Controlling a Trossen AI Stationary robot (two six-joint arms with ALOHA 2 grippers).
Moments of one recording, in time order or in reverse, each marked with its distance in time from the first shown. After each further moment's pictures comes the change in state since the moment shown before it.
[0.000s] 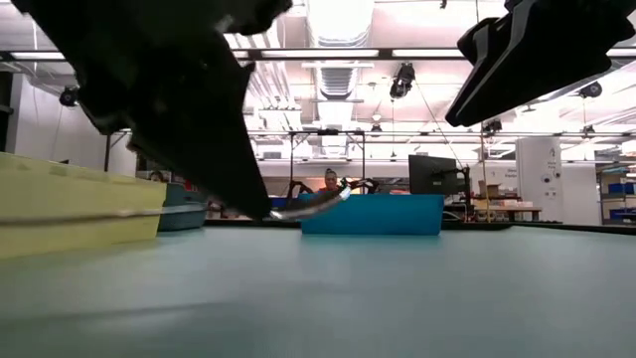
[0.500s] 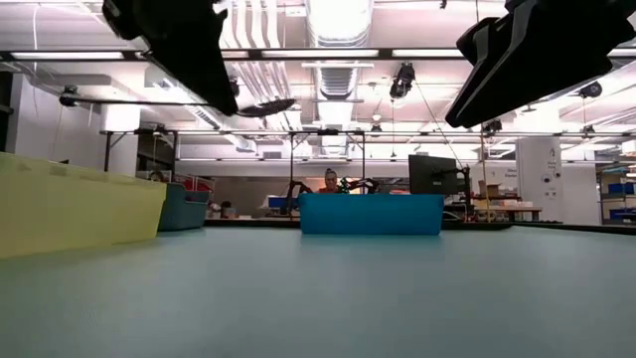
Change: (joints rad) left arm 0.046 -0.186 -0.006 -0.418 -0.158 0.037; right arm 0.000 0.003 0.000 -0.001 0.001 -0.010
